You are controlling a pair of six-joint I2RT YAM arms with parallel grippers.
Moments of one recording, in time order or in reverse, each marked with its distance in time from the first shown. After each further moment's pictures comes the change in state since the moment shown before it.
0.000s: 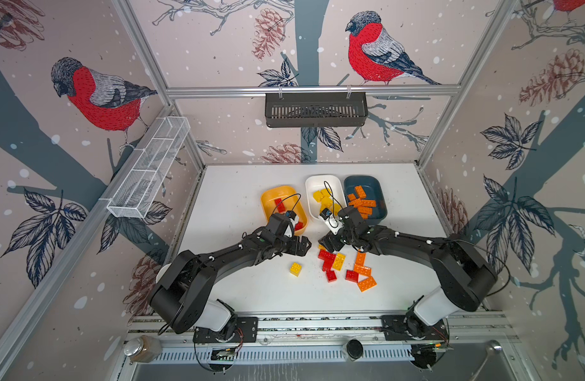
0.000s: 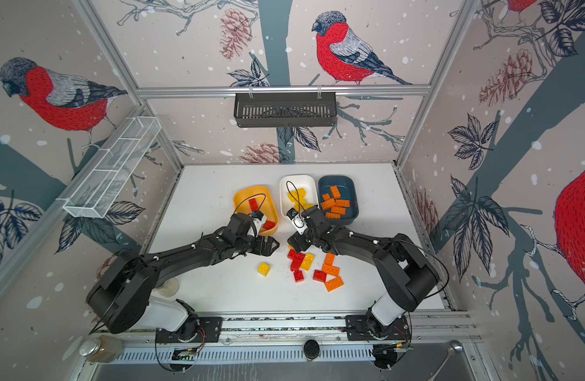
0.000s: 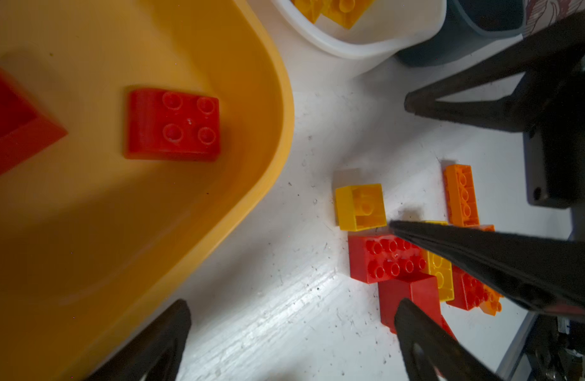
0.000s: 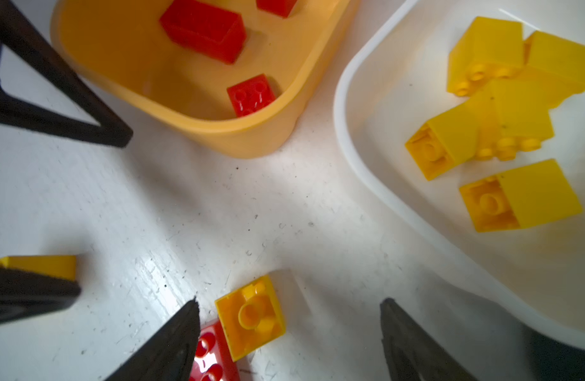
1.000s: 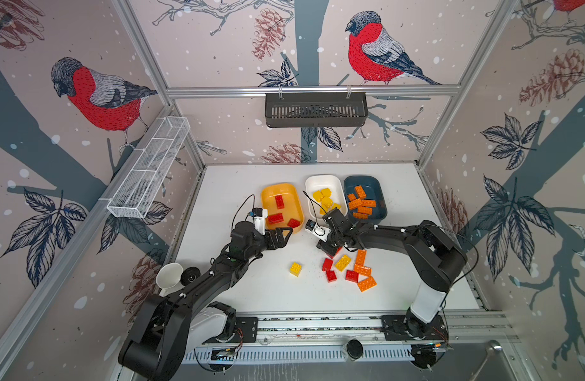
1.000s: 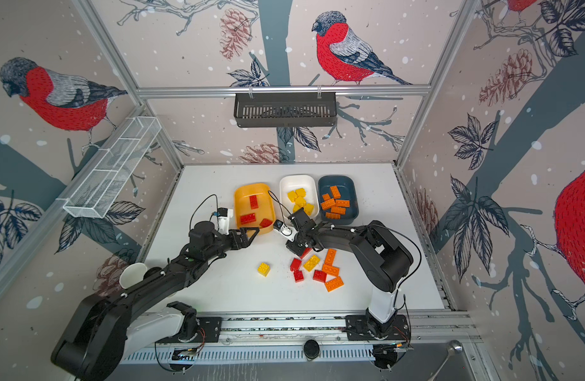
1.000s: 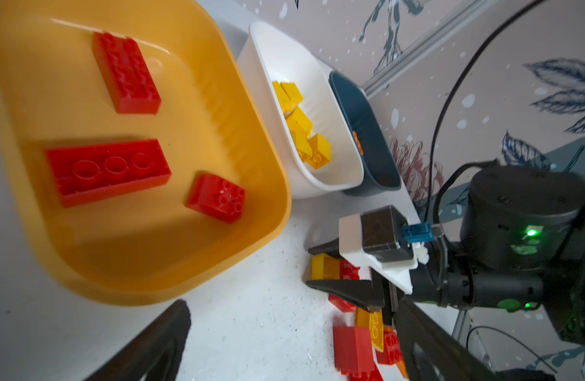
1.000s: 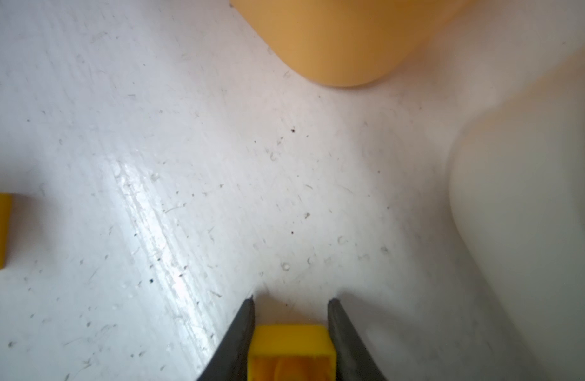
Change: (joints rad) left arm 0.271 -0.356 -0.329 0.428 0.161 -0.224; right arm 0.051 0.174 0.137 -0.146 -0.011 -0.204
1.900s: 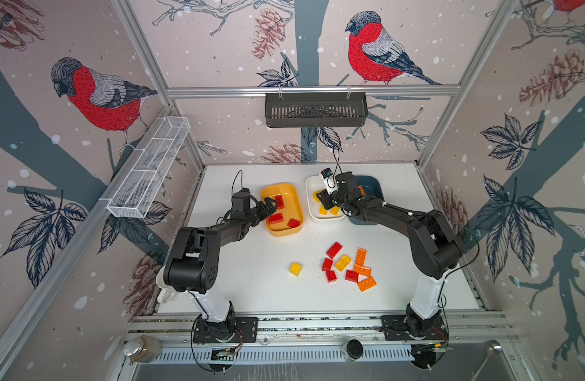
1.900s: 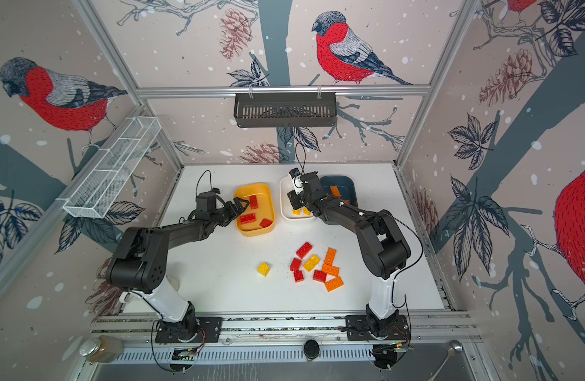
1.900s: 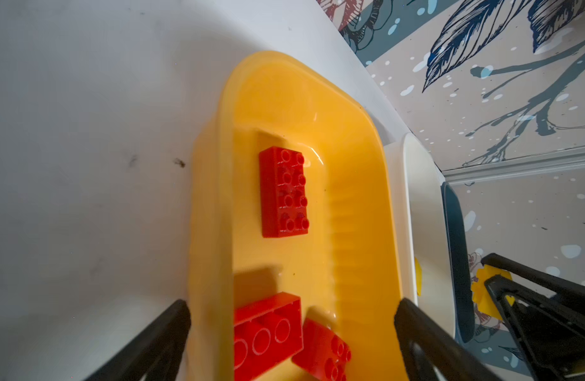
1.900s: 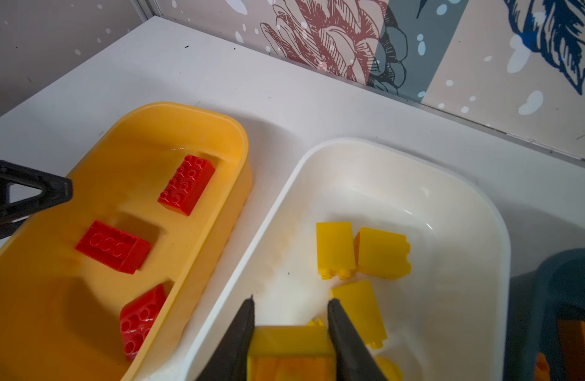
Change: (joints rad) left arm 0.201 0.636 0.463 -0.054 0.004 -0.103; right arm -0.198 0.112 0.327 0.229 0.023 0.370
